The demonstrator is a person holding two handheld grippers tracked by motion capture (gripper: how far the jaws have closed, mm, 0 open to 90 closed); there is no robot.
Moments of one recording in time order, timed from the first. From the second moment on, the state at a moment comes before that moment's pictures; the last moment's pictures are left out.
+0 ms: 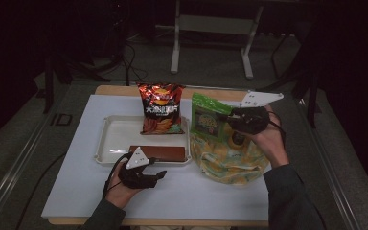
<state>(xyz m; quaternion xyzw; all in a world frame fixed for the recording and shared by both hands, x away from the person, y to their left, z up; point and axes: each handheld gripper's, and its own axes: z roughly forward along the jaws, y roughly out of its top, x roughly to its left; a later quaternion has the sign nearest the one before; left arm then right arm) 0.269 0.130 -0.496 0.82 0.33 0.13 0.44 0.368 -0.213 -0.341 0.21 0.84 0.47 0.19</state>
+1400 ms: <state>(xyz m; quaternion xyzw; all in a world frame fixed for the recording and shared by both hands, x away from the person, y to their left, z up) 0.268 0.130 -0.495 0.82 0.33 0.13 0.45 0.386 -0.142 -0.357 0.17 0.86 0.46 0.16</state>
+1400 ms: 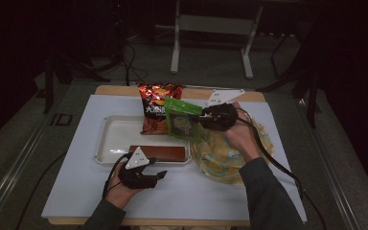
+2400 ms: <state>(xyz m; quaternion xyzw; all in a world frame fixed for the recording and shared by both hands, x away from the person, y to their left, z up) 0.268 0.129 -0.495 0.82 0.33 0.13 0.45 0.412 -0.092 -0.385 0.18 0.87 0.45 0.14</state>
